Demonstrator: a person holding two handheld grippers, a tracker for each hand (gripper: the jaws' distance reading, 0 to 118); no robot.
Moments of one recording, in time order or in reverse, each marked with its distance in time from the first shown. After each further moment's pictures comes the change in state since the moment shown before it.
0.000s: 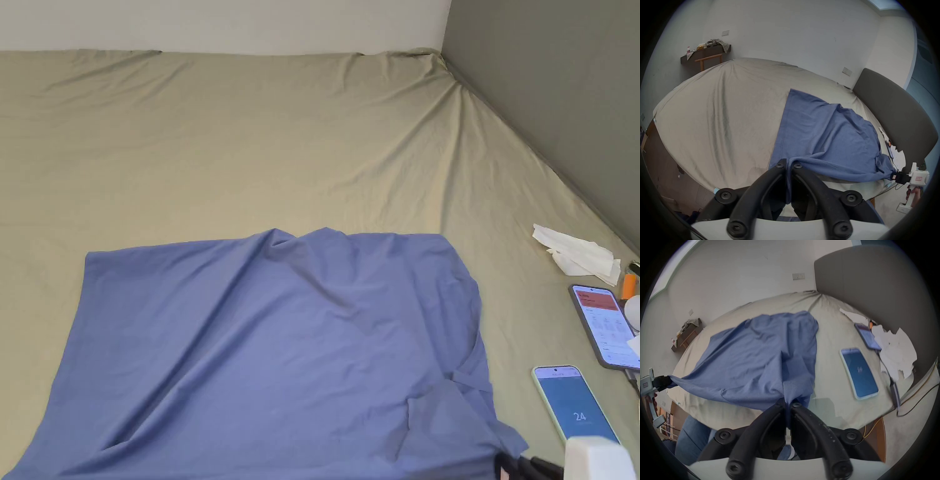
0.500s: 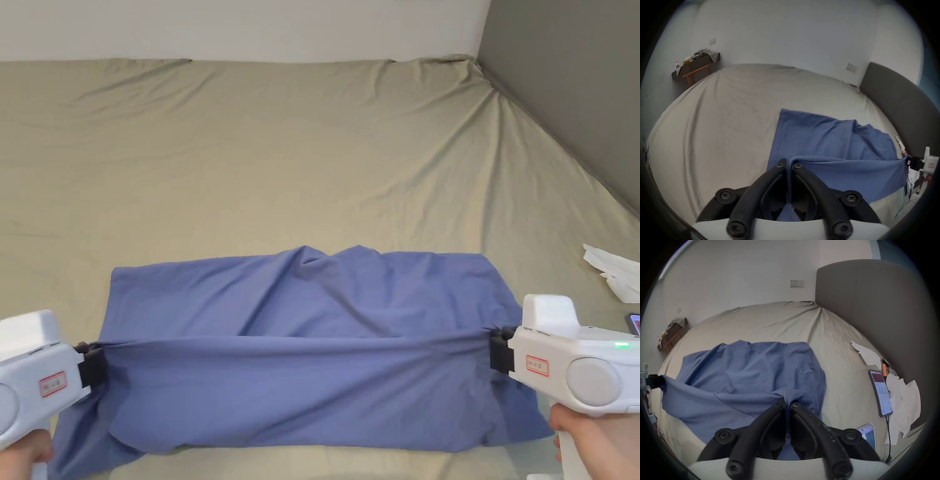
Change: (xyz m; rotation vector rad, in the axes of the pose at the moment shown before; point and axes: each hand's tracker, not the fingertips) left arm 0.034 0.093 -0.210 -0.122 0.055 -0.055; right arm -0.002 0.153 -0.160 0.002 -0.132 0.072
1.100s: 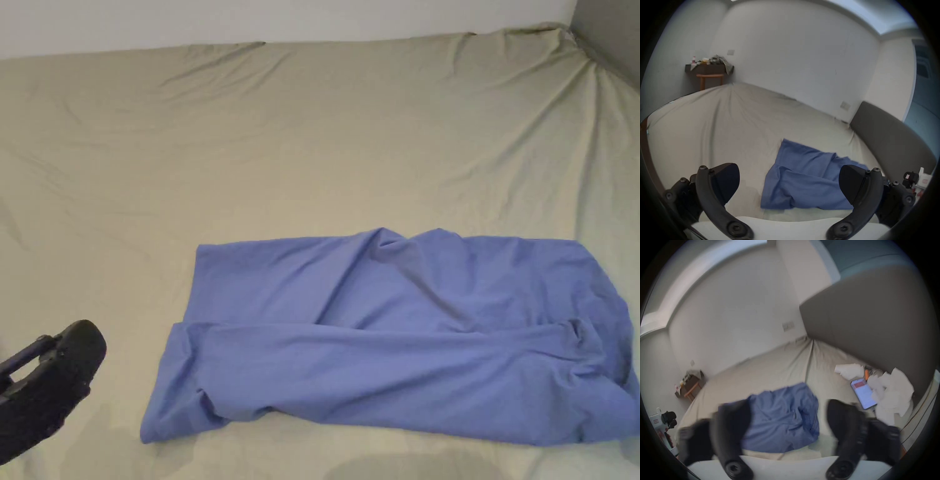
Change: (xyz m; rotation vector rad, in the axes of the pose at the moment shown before) left arm -0.045 -0.035 0.228 0.413 -0.085 0.169; right arm 0.036 -0.051 0.241 0.507 0.102 -0.321
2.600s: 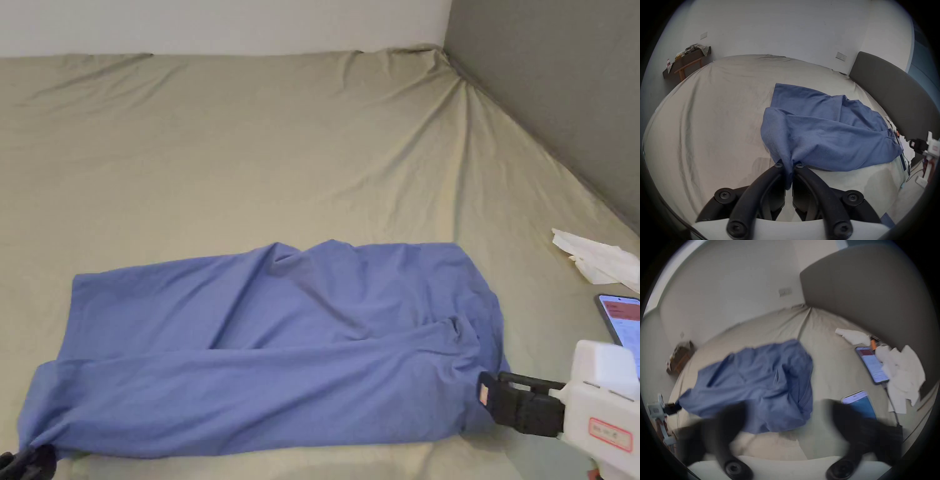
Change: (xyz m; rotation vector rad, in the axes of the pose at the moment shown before) left arm -0.011 -0.107 -0.140 -0.465 -0.027 -0.255; right arm 0.036 -0.093 -0.157 -0.546 -0.008 0.130
